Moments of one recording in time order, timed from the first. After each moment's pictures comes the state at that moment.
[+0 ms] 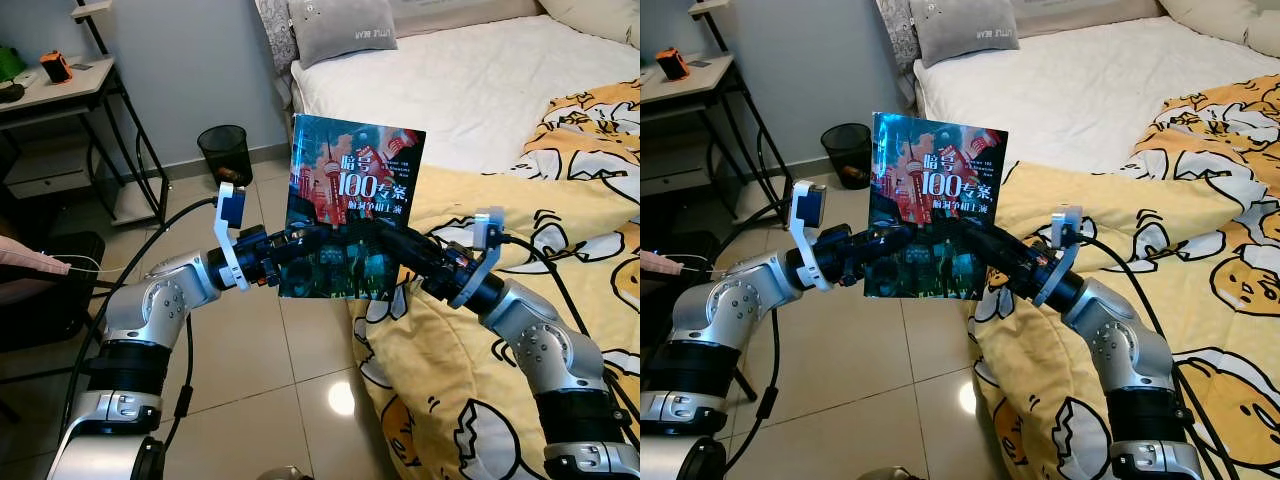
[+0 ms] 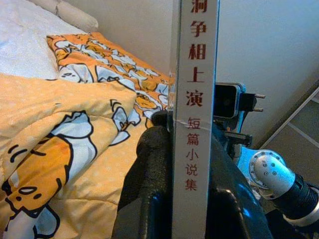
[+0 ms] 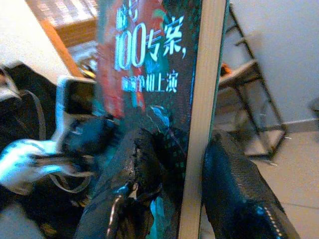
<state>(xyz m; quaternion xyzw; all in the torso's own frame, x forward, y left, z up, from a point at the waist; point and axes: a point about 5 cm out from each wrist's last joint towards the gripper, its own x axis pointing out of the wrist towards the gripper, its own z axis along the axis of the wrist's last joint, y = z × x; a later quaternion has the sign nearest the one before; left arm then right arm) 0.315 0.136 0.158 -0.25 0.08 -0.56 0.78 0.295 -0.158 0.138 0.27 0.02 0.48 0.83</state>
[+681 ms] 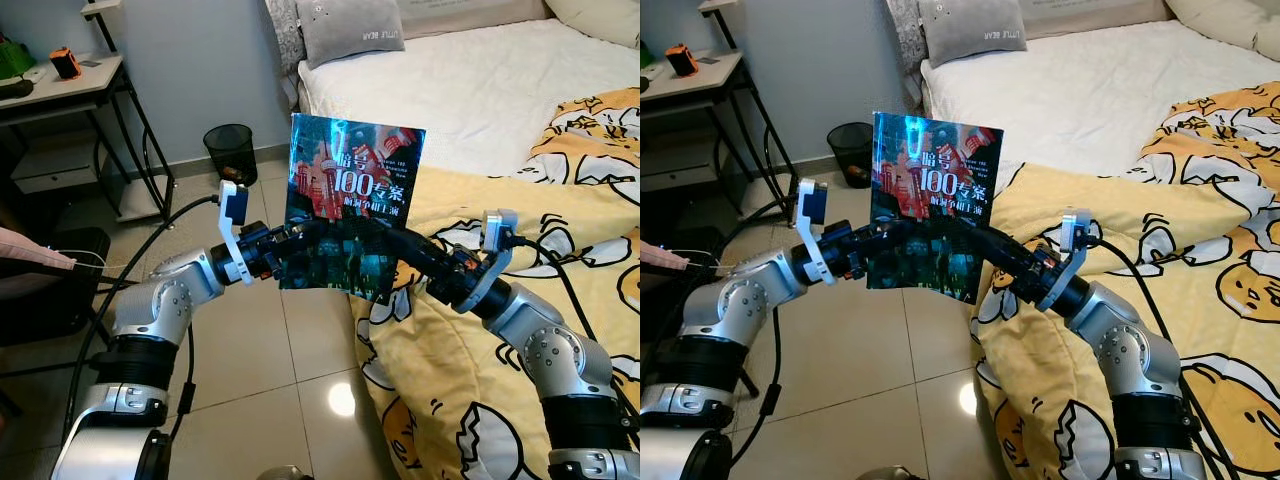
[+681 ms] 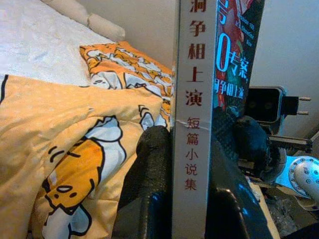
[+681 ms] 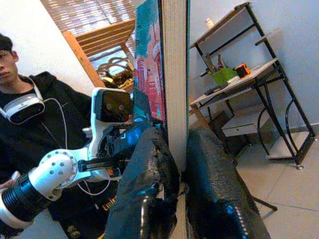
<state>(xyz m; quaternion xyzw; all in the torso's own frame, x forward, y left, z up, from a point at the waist) 0.326 0.136 0.152 -0.24 0.08 -0.52 0.82 0.290 -0.159 0.141 0.30 0.02 0.49 0.82</state>
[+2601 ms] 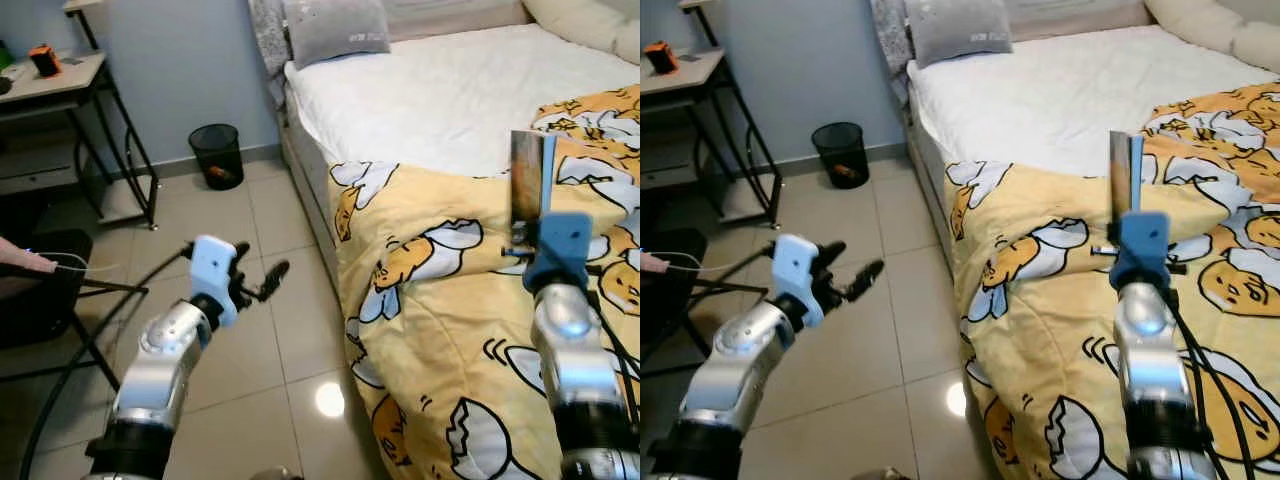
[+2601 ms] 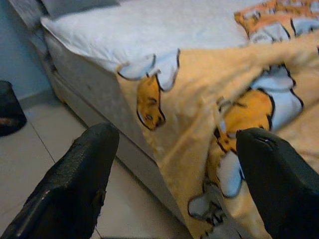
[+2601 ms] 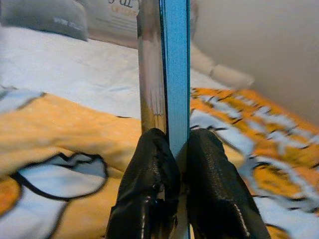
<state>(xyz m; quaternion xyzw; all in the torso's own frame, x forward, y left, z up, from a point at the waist) 0.290 0.163 0.089 0.01 0.08 -0.23 0.97 0.306 -0.248 0.121 -0.19 0.00 -0.15 0.97</state>
